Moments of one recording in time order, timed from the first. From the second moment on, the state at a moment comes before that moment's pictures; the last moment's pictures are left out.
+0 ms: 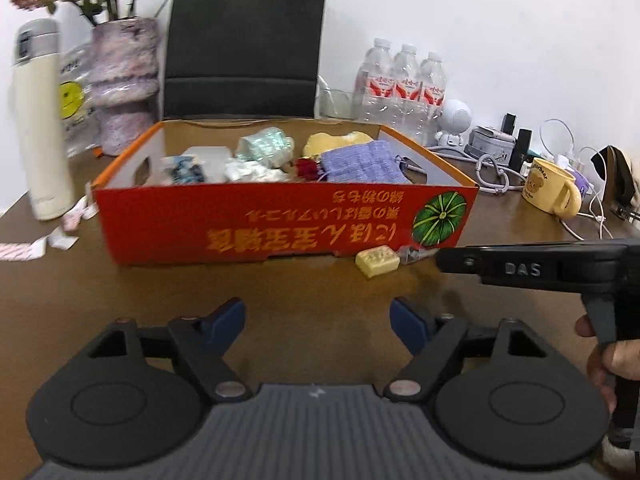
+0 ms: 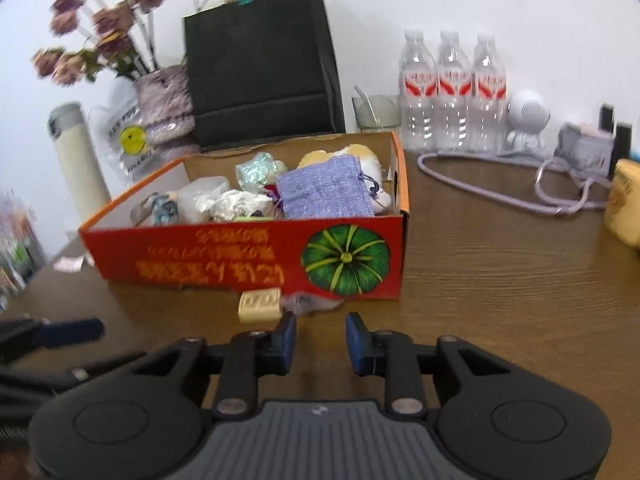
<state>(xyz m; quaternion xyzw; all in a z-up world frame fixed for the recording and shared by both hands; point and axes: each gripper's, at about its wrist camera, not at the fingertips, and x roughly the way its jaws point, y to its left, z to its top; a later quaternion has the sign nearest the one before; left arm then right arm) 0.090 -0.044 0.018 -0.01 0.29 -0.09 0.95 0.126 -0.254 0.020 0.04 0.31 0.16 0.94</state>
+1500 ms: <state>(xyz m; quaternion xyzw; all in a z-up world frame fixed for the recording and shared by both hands) 0.109 -0.054 0.018 -0.06 0.31 -0.06 0.95 0.135 -0.246 0.008 -0.05 0.32 0.18 0.93</state>
